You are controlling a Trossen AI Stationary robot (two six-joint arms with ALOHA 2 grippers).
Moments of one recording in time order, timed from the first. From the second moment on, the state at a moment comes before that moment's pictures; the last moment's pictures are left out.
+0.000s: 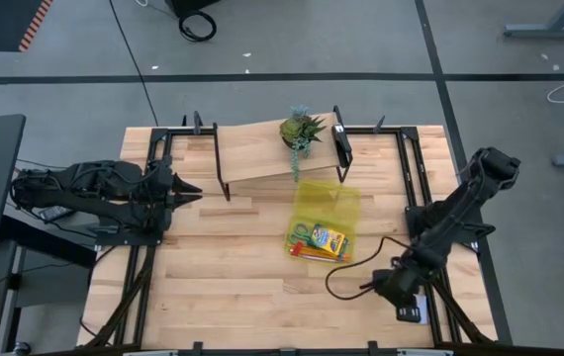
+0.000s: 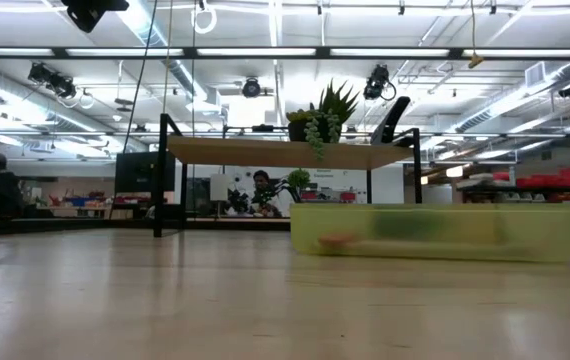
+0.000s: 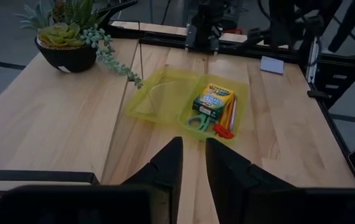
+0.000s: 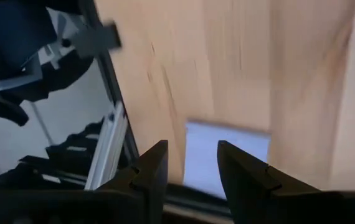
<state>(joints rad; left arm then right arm) -0.12 0.58 0.86 -0.69 -0.24 -0.17 0.83 1.38 0.84 -0.71 -0.34 1.06</state>
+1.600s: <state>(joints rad) -0.12 0.58 0.86 -0.69 -0.27 -0.18 0.72 1.31 0.64 -0.63 -0.15 1.37</state>
